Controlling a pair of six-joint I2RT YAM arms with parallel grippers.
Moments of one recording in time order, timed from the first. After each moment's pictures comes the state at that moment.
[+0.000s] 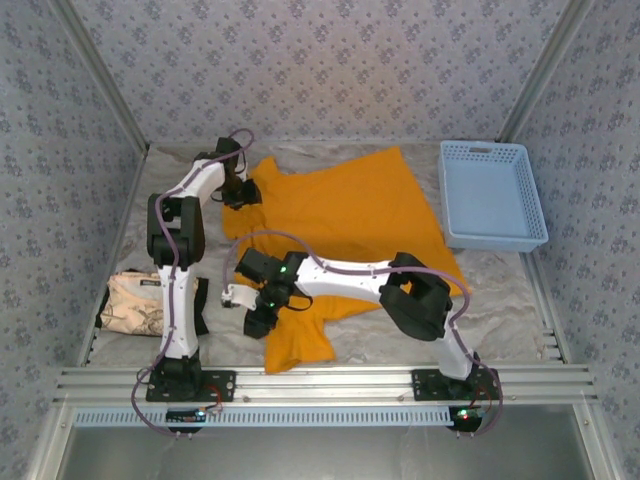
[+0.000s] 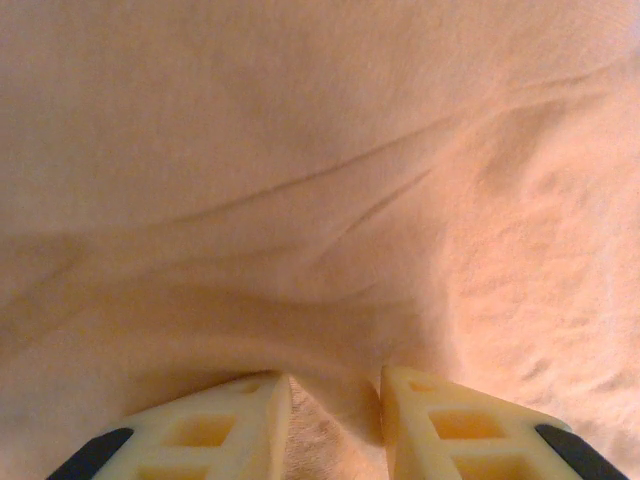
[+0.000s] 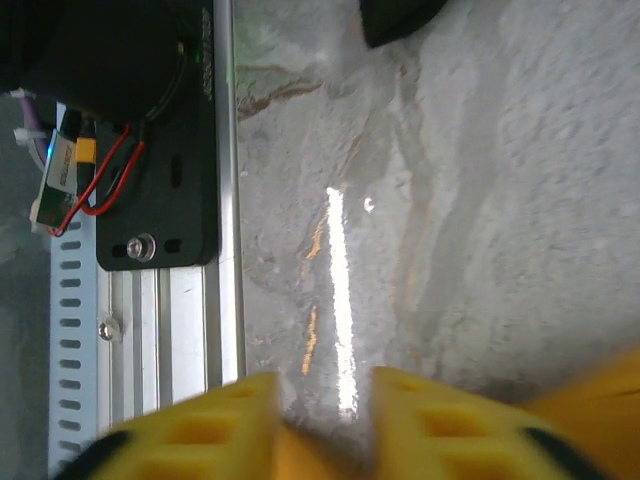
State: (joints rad) left arm -0.14 2.35 1.94 -0.87 0.24 -0.31; right arm 1.17 2.07 1.57 -0.64 -0.50 -0.16
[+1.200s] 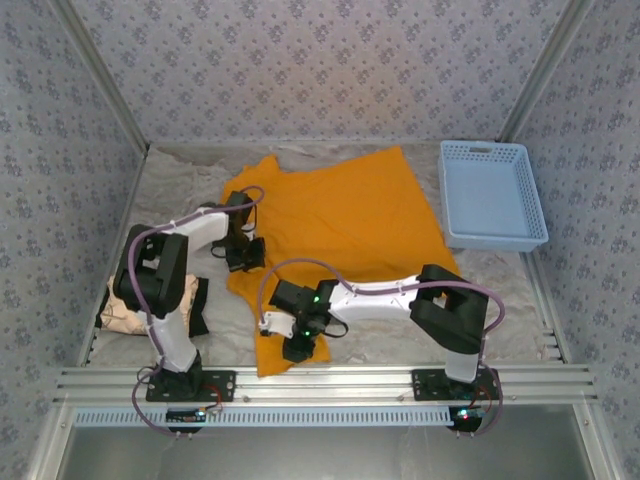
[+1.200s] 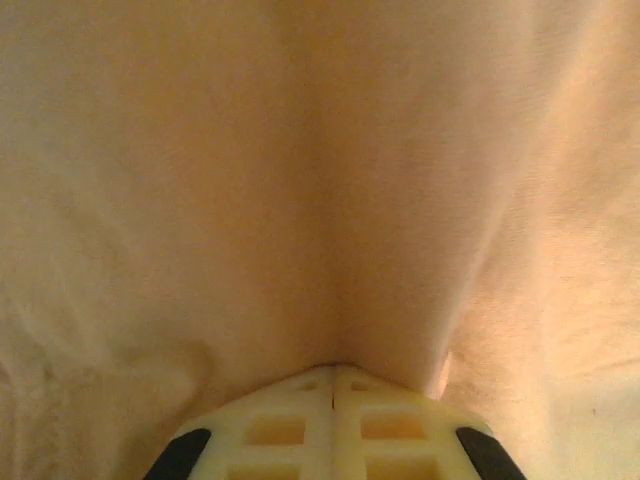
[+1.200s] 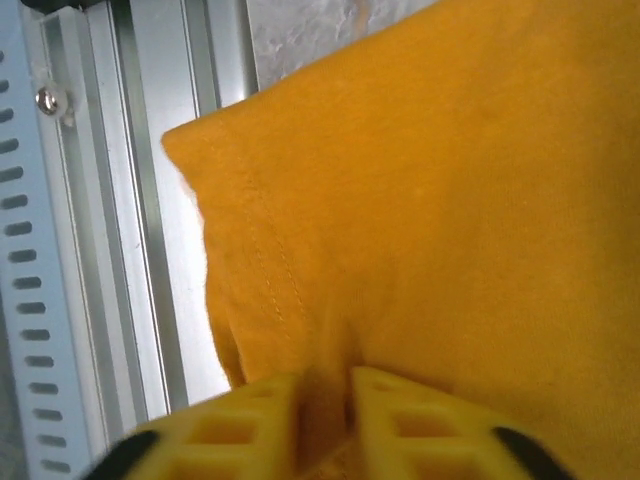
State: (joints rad) left arm -0.31 1.79 1.09 -0.77 0.26 -0.51; right arm 1.22 1.83 1.11 -0.52 -0.40 -0.11
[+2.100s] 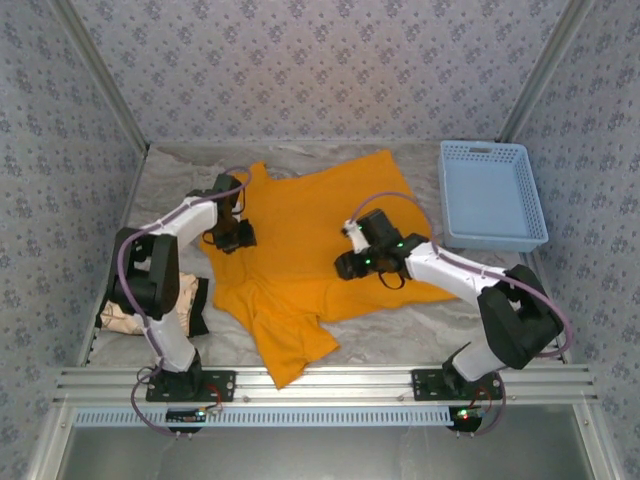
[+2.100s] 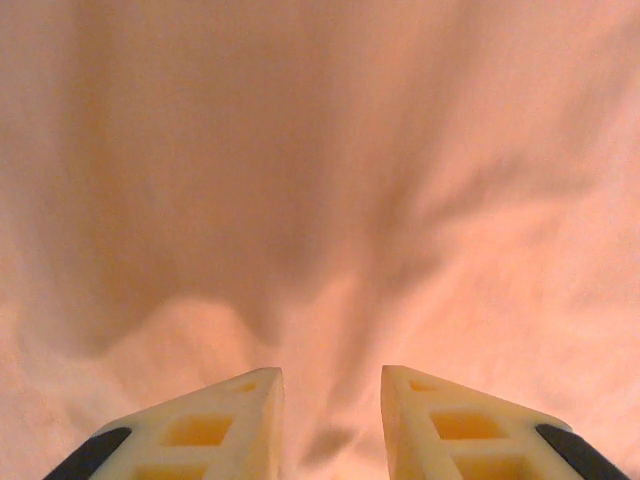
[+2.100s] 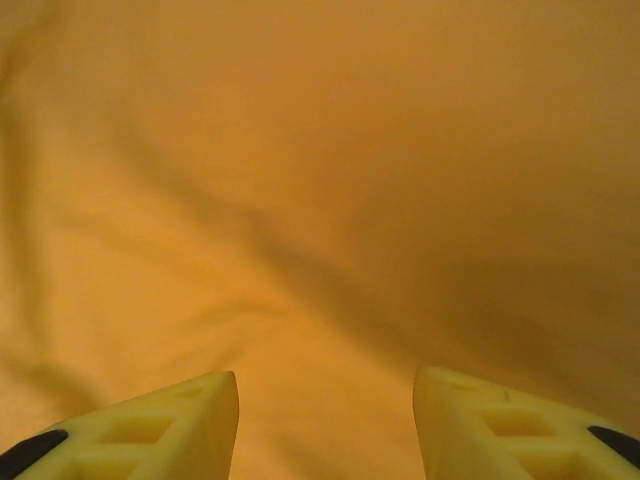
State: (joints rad) left arm -0.23 1.82 1.25 -0.79 0.11 -0.49; right arm 0.59 1.50 0.88 -0.36 -0.18 0.24
